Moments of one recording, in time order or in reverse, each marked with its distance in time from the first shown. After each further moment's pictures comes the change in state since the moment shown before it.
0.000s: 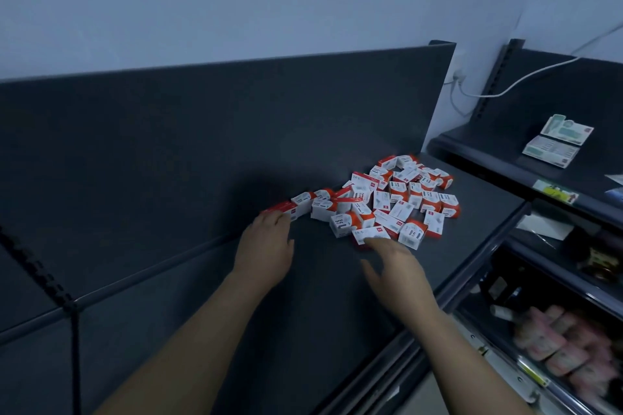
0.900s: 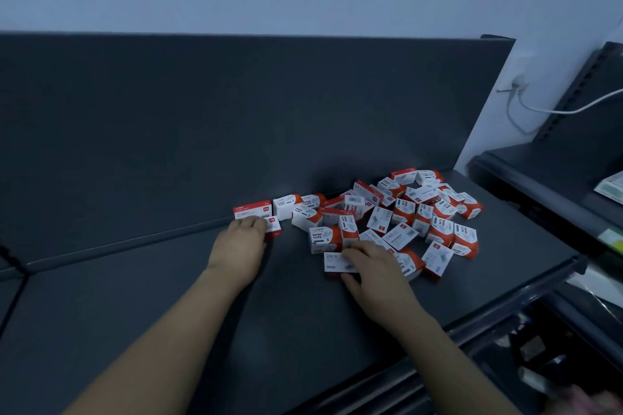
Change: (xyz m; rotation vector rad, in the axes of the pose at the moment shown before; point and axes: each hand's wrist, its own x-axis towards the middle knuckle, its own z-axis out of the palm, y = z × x) left_hand 0.038 0.015 0.054 0.165 -0.116 -0.308; right_hand 0.083 0.083 0.020 -0.039 -0.188 -0.410
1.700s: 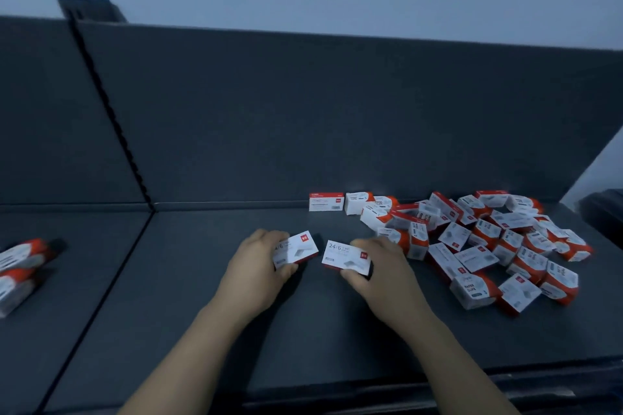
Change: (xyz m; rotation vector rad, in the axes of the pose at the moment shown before) left_hand -0.122 -0.011 -0.040 -0.491 0.205 -0.313; right_hand 0.012 -0.062 0.013 0.339 -0.022 -0.153
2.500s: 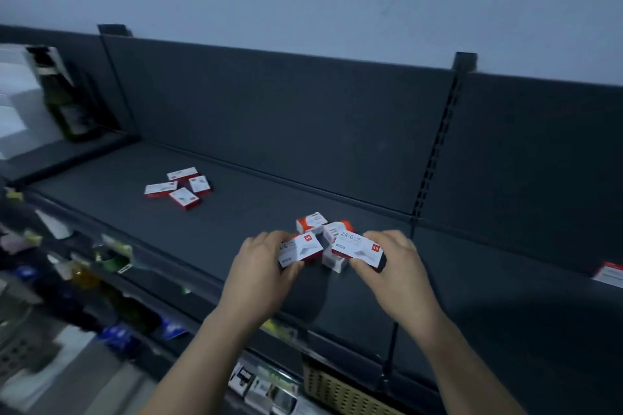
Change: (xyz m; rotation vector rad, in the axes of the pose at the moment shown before) left_hand -0.172 -0.226 -0.271 0.273 0.423 -0.351; right_hand -0.006 -0.345 0.189 0.265 -0.118 -0.400
